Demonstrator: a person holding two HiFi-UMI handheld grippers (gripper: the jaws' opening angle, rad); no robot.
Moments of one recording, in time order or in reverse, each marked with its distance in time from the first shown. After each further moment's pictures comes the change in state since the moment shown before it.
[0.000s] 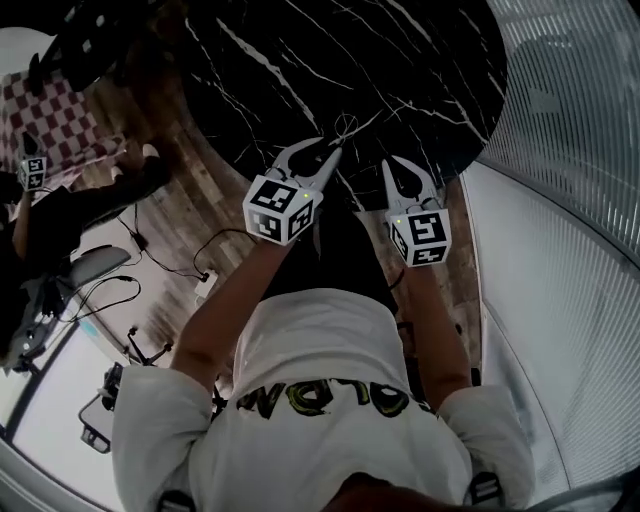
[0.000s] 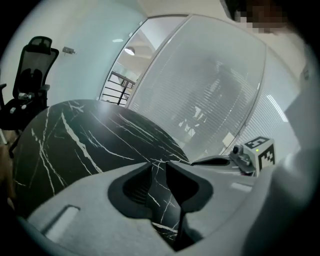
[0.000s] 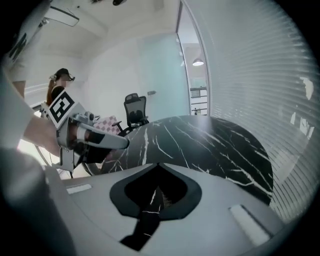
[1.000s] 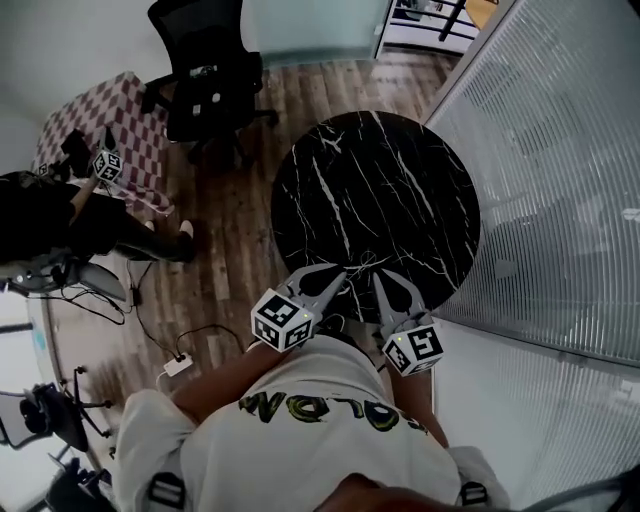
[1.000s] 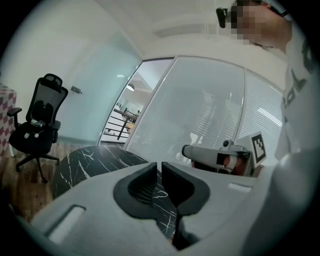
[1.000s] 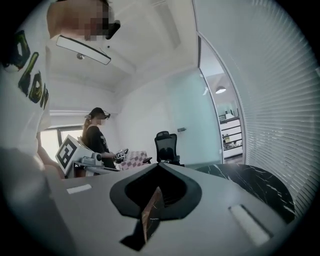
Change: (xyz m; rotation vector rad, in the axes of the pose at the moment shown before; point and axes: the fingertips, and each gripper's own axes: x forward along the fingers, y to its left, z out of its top) left arm -0.272 -0.063 0.088 0.027 -0.456 -0.071; right arm -0.127 0.248 0.212 -0.197 -0.351 0.234
